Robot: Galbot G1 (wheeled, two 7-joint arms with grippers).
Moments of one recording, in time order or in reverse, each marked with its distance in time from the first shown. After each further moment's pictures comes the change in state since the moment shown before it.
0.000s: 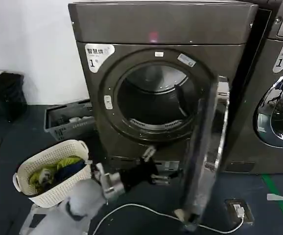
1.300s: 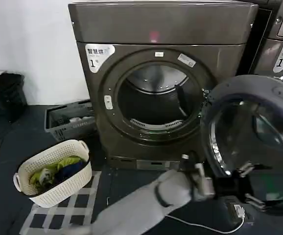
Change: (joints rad) left arm -0.383 -0.501 0.483 0.434 0.140 -0.015 -0.043; right arm -0.021 0.100 0.396 -0.032 -0.447 -0.302 1.036
